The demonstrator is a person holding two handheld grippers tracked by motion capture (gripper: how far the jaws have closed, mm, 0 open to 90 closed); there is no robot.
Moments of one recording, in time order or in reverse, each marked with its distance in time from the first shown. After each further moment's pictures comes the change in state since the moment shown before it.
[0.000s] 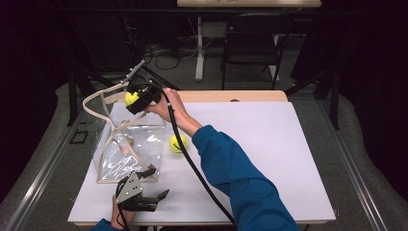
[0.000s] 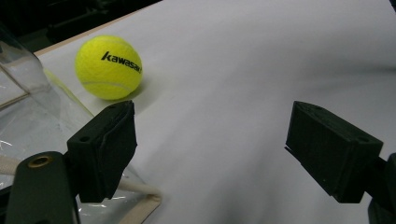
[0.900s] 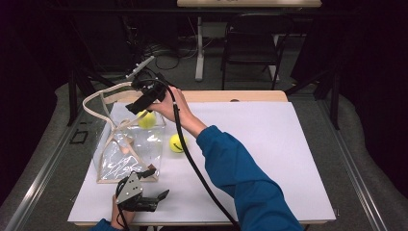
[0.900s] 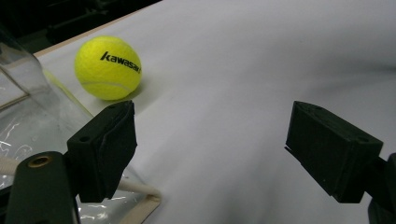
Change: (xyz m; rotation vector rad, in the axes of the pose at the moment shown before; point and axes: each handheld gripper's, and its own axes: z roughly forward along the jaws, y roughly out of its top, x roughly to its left) left arm -0.001 0.000 0.000 0.000 0.003 0.005; right arm -0.004 -0.003 -0.023 -0.074 0.026 0.061
